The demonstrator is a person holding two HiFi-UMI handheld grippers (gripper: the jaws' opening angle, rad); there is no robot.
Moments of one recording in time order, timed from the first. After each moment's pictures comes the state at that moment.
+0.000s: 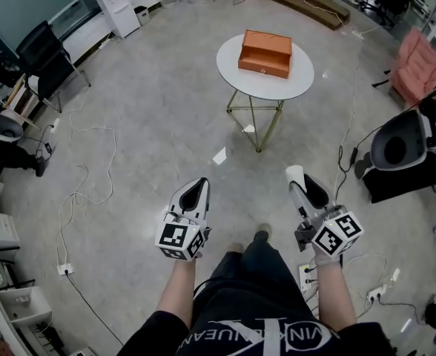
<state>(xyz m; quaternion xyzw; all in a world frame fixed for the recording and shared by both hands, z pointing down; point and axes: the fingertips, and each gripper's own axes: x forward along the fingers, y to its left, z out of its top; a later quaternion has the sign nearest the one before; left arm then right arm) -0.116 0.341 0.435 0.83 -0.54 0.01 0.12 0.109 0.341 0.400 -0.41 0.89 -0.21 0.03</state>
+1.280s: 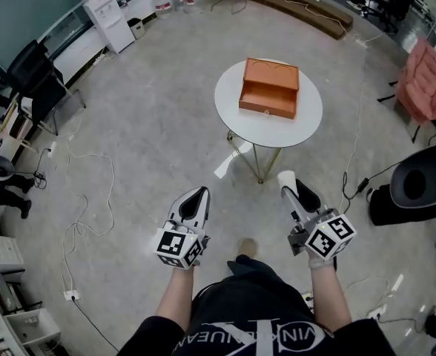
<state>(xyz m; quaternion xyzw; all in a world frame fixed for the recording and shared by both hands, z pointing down) -0.136 0.135 0.432 0.85 -0.51 0.01 0.13 0.074 0.128 0.409 -0.41 0.88 -0.23 0.05</state>
